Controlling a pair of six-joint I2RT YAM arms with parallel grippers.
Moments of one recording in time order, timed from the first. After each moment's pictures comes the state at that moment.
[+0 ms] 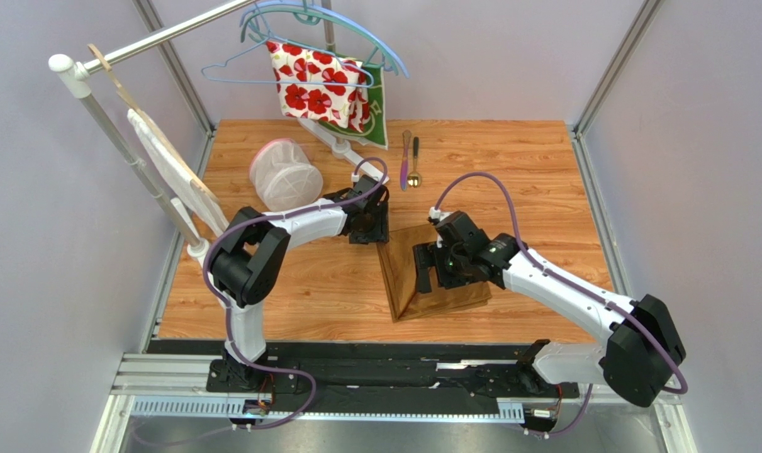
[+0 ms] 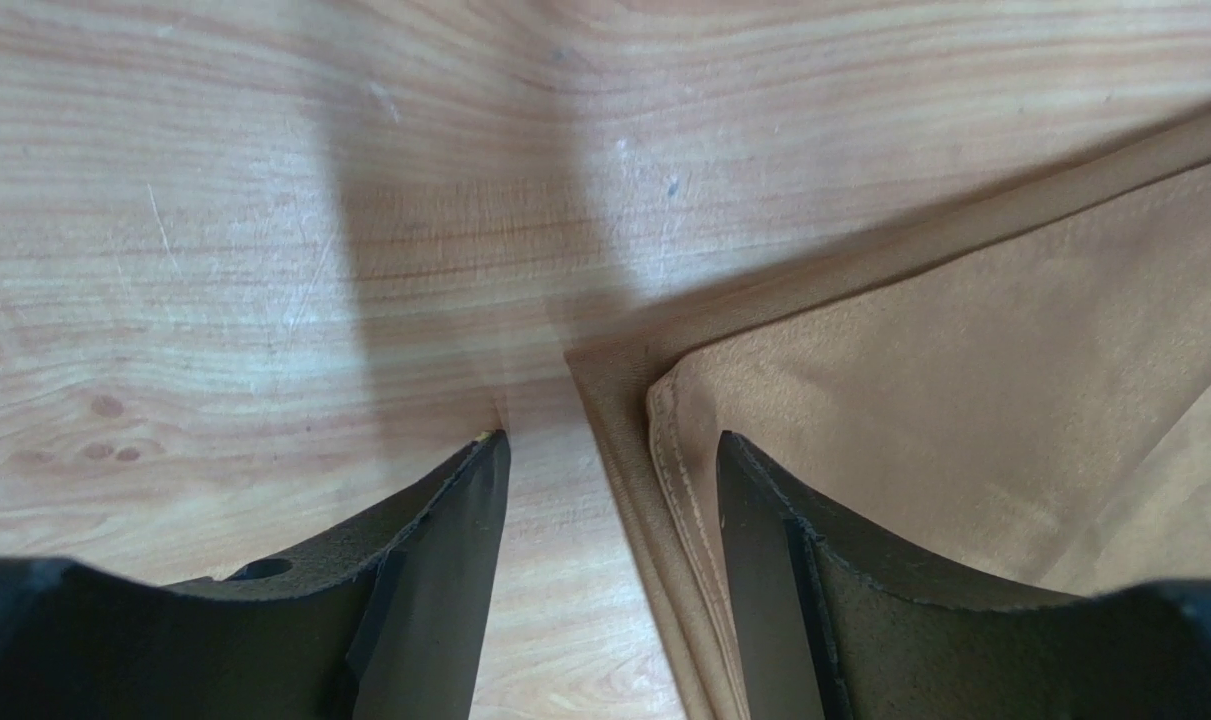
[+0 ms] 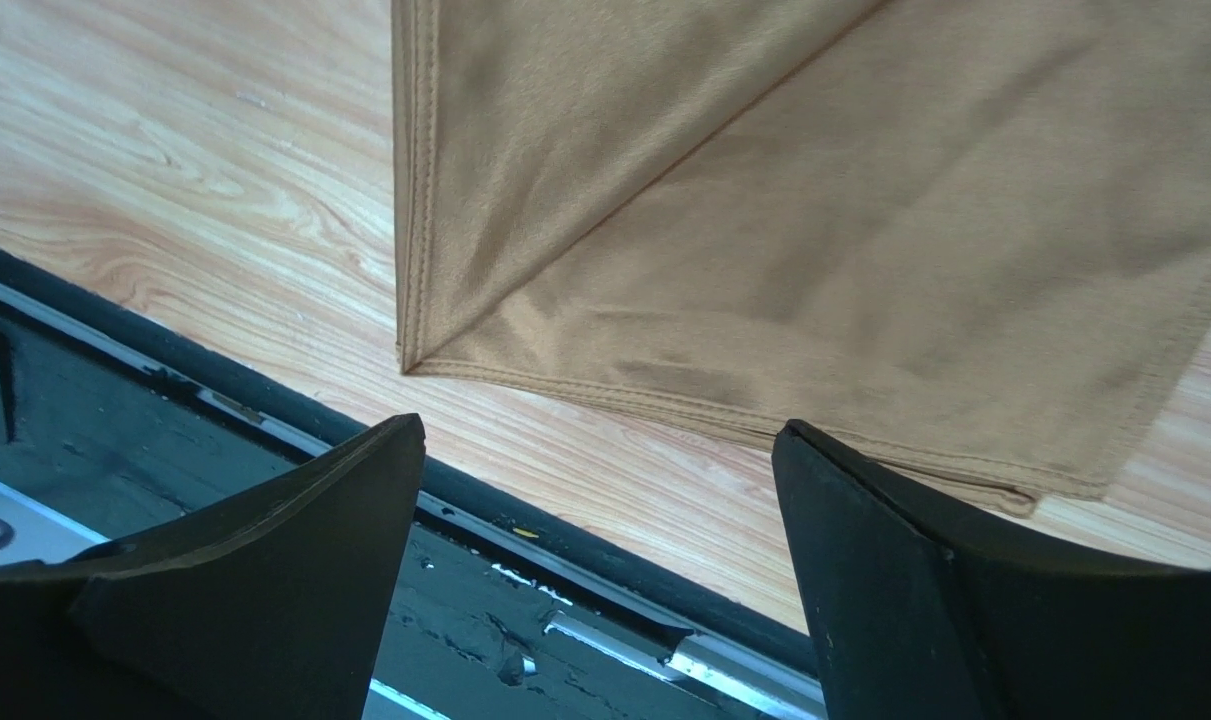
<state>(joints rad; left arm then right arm) -0.65 1.91 1.26 -0.38 -0.07 -0.62 0.72 1.25 0.87 -0.65 -0.06 0.48</state>
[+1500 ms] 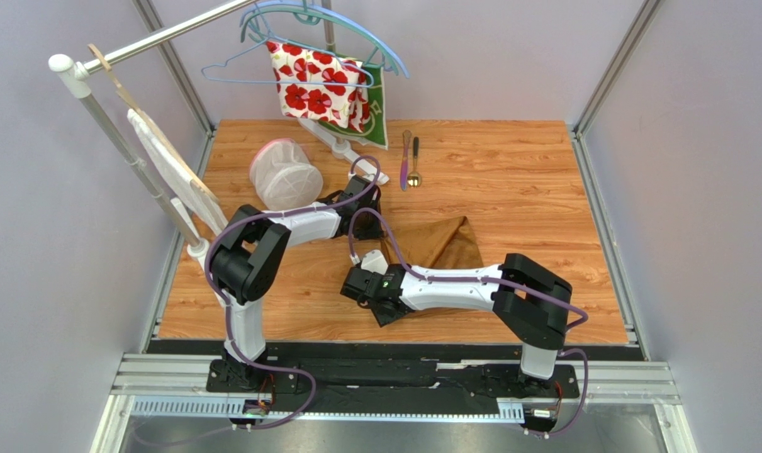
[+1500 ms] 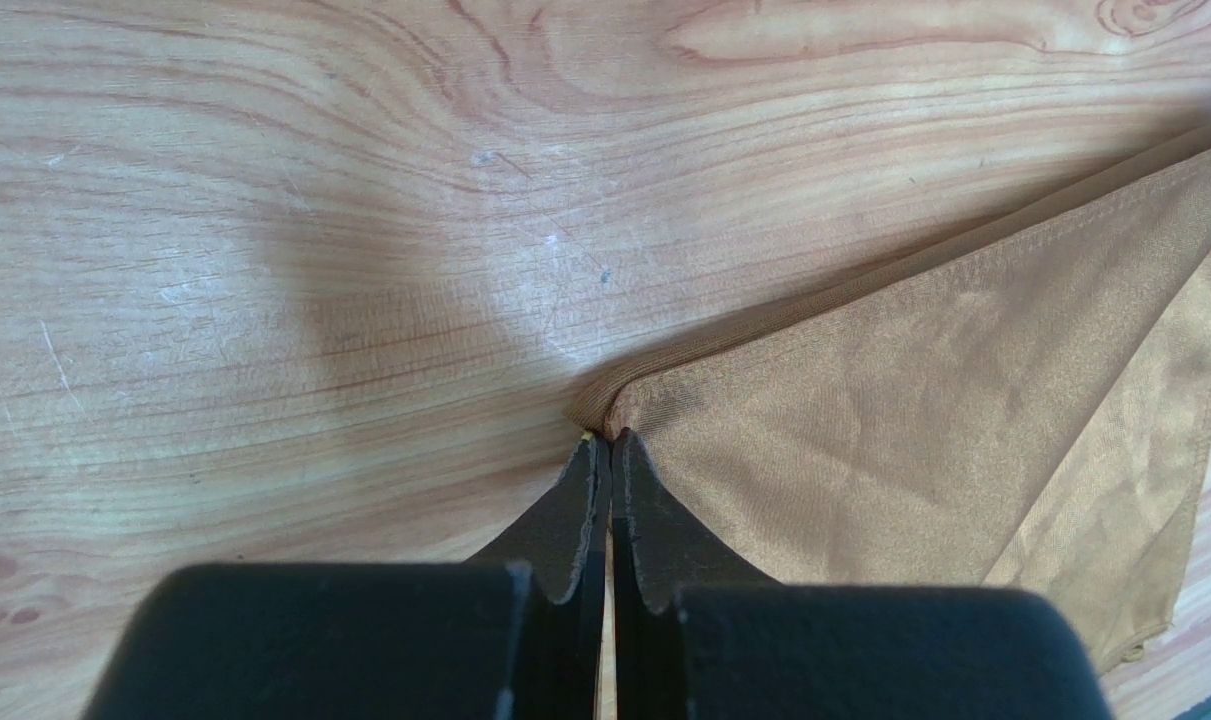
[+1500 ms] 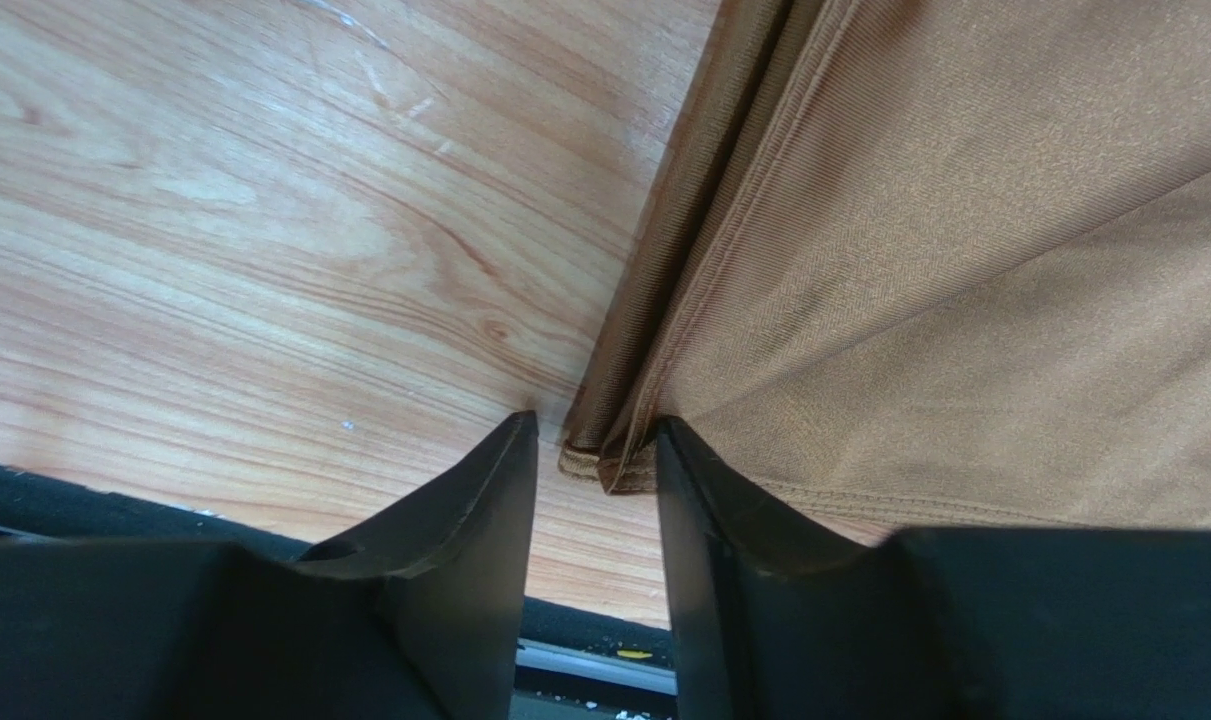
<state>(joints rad) -0.61 1.93 1.18 -0.15 0.06 -0.62 1.22 1.82 1.18 -0.71 0.34 0.69</state>
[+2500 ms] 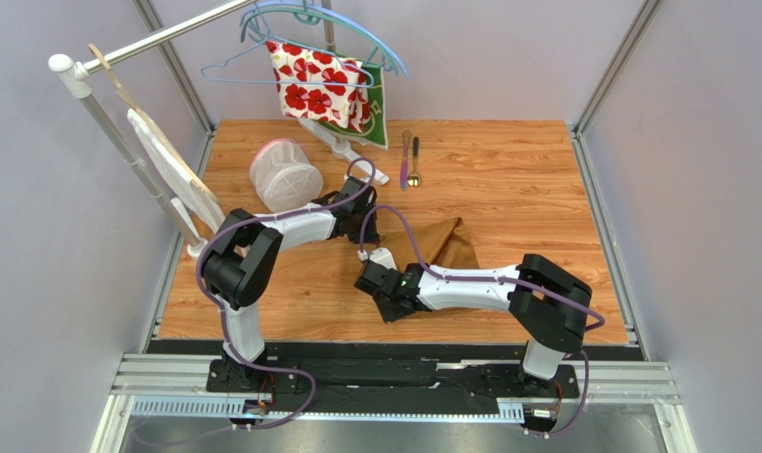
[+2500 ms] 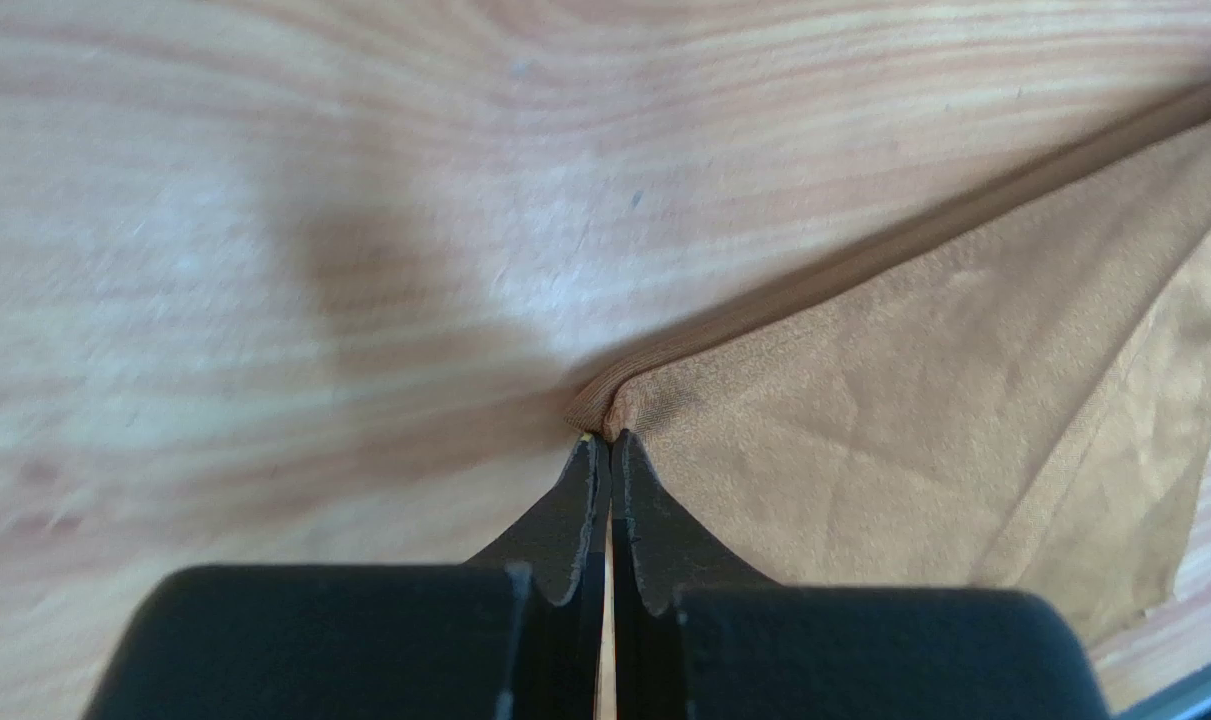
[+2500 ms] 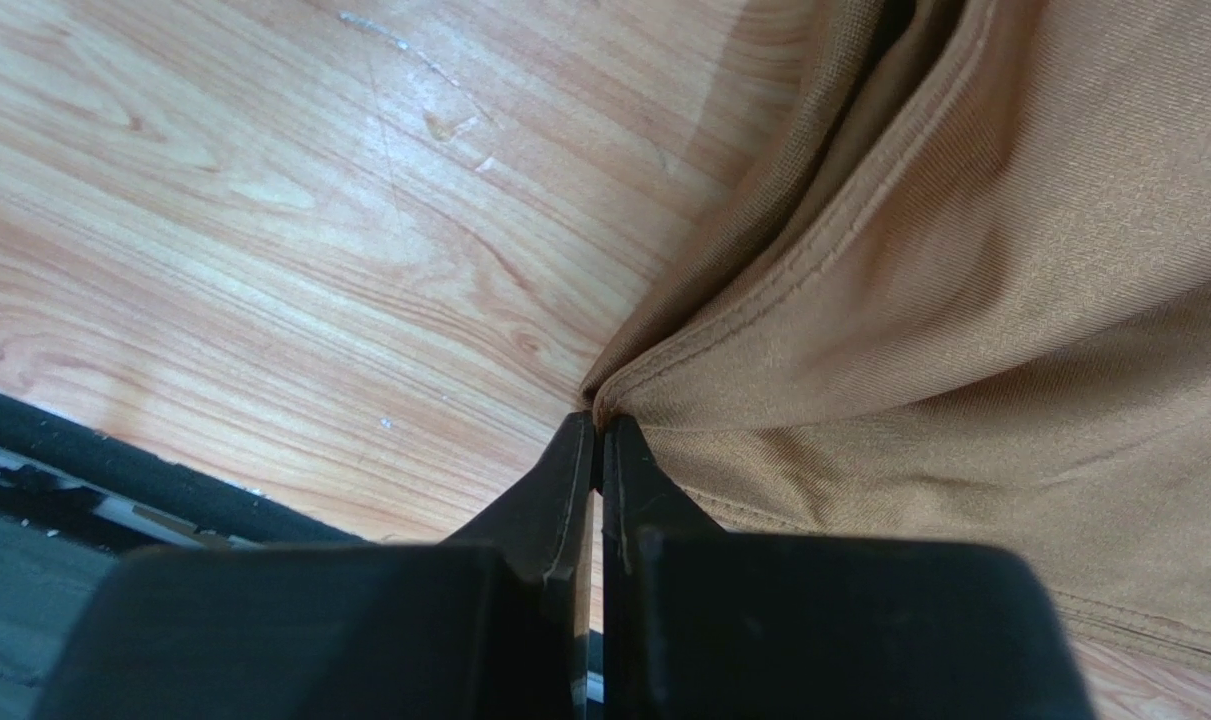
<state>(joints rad) -0.60 1.89 1.15 -0.20 0.07 -0.61 1.17 1.73 1.03 -0.52 0.24 0.66</state>
